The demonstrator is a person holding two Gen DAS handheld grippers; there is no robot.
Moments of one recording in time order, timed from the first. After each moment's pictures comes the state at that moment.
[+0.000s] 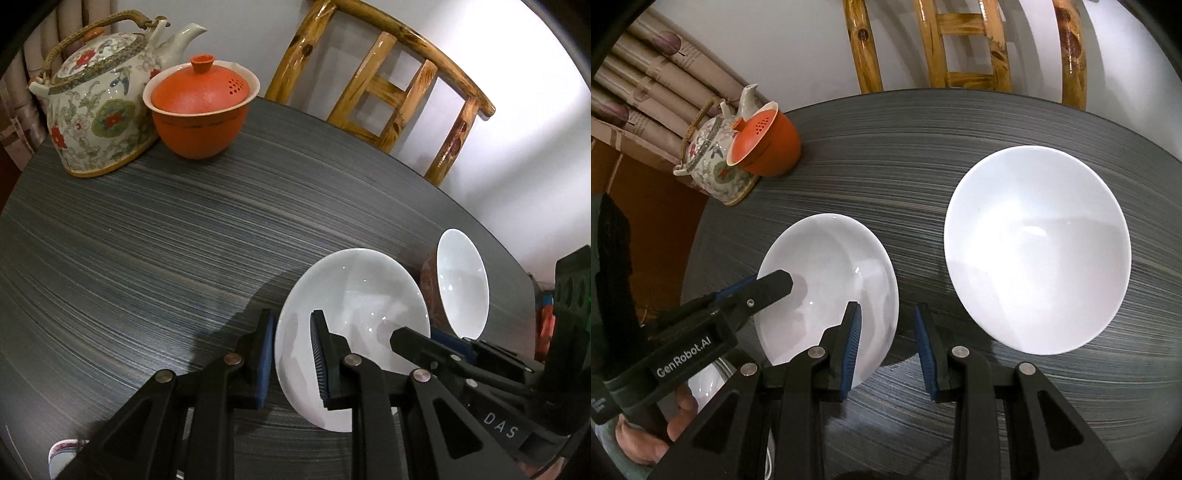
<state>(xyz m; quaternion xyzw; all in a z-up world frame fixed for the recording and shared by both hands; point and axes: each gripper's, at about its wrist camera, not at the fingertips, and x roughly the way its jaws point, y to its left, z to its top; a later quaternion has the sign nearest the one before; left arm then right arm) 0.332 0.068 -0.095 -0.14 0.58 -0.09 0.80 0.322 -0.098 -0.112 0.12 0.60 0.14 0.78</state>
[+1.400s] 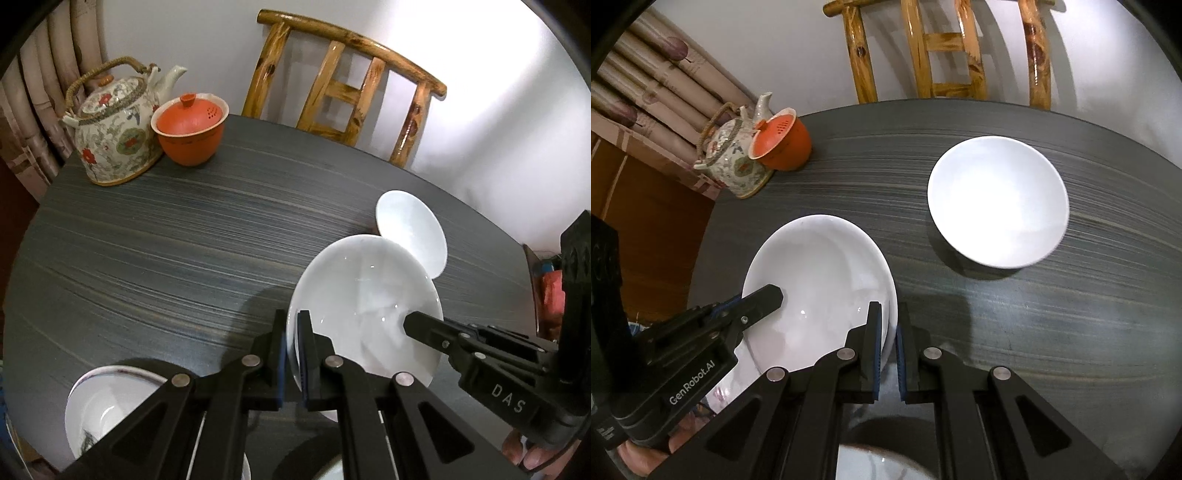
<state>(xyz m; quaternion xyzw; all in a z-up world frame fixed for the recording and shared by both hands) 0.262 0.043 -0.035 -0.09 0.56 -0.10 0.82 0.262 -0.108 -0.061 0.12 0.59 0.12 0.79</state>
